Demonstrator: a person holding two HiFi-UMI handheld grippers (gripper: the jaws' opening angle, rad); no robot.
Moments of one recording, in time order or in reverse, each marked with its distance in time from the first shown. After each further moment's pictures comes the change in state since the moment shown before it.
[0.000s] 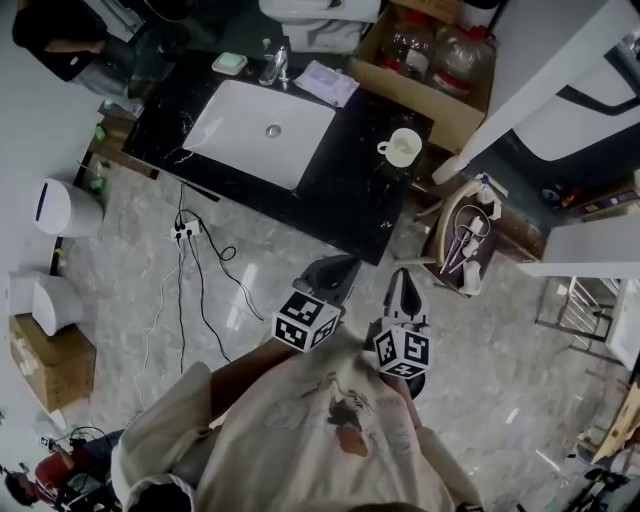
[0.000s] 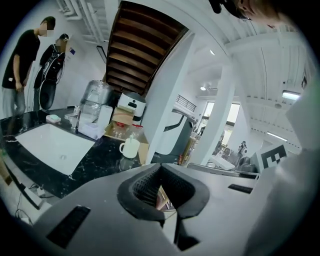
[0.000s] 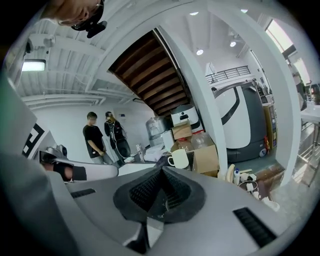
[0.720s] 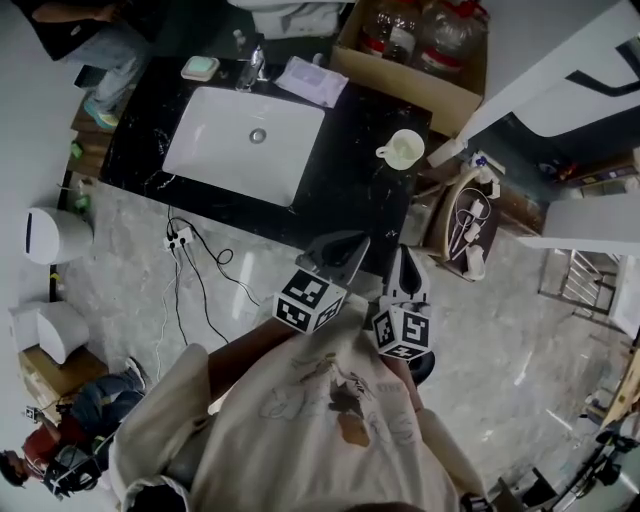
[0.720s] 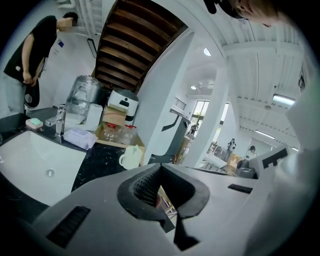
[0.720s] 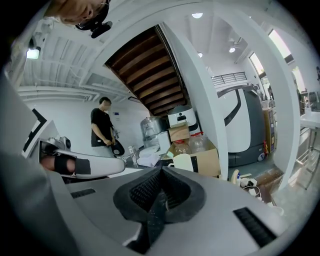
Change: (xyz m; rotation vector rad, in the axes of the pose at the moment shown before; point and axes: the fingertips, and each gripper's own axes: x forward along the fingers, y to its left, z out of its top) left arm 0.061 0.079 0.059 0.047 0.027 -0.134; right arm 0.110 0.021 0.021 -0.024 -0.022 -0.090
